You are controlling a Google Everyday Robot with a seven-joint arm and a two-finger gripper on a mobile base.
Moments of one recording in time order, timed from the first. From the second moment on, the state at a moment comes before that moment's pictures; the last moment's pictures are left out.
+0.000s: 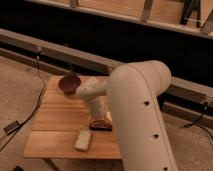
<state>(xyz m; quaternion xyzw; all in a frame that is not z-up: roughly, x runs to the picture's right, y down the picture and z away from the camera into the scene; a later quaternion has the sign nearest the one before) 0.001 0.223 0.832 -0.21 0.45 0.64 0.59</state>
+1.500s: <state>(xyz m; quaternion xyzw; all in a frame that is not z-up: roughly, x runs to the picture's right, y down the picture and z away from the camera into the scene) 0.076 0.229 0.788 -0.17 0.46 0.69 0.54</state>
